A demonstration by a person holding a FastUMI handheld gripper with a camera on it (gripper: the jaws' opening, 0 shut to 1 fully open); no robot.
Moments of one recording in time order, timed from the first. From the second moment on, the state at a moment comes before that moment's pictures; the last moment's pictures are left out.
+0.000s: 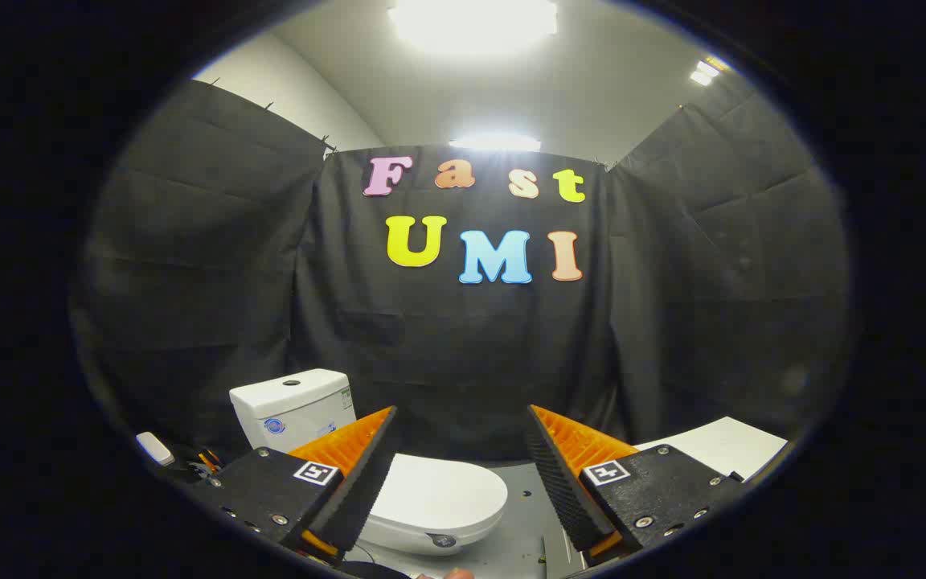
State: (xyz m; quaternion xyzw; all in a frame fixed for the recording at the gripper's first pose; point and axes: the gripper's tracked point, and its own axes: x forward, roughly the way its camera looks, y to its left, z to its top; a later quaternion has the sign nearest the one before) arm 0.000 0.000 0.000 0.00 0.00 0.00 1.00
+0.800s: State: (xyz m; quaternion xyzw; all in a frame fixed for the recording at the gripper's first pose) arm -0.001 -0.024 -0.012 0.04 -0.02 -0.02 1.00
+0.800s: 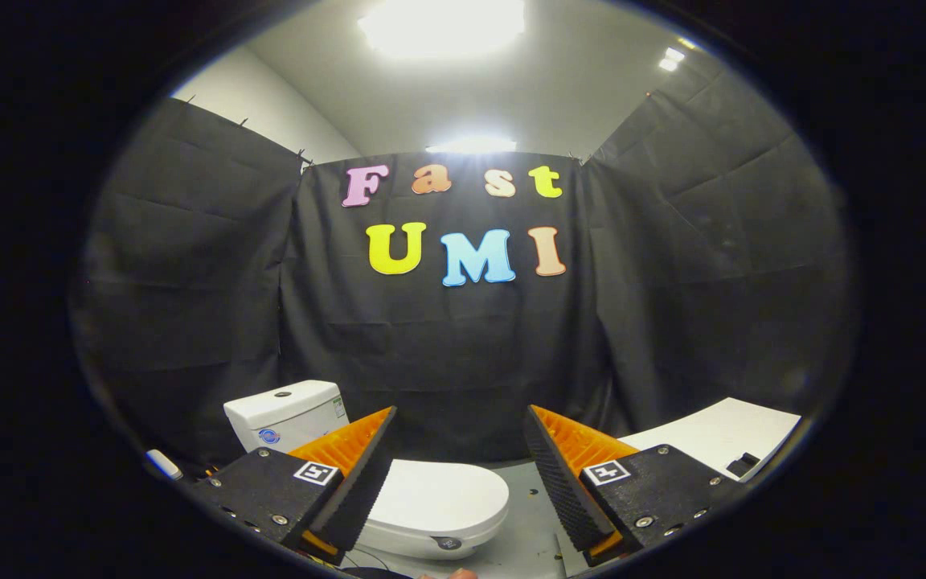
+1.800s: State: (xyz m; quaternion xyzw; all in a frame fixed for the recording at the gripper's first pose) arm 0.038 -0.019 -0.134 0.18 0.03 0.01 0.98
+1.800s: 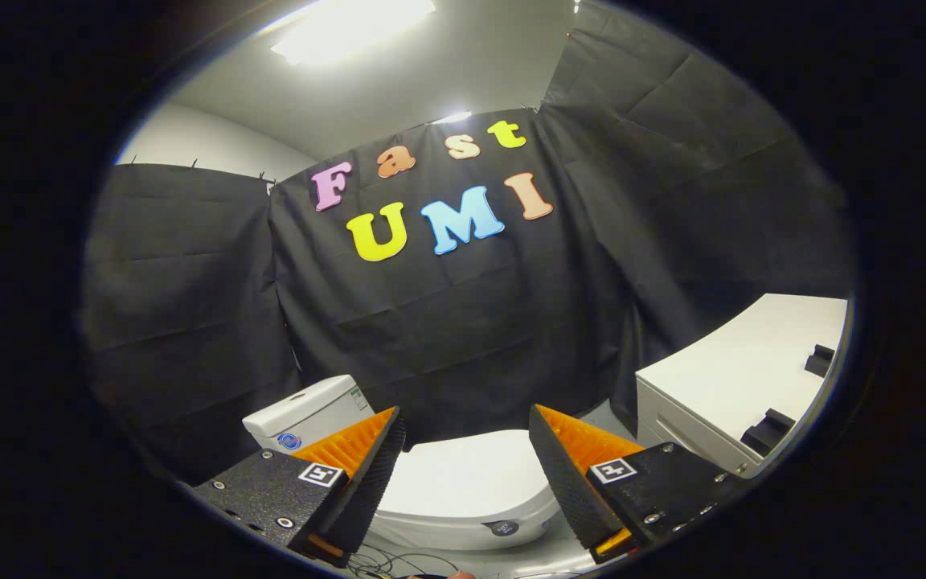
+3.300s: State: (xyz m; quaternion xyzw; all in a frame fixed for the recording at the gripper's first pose) arm 0.065 0.029 -0.353 0.29 0.20 0.01 0.94
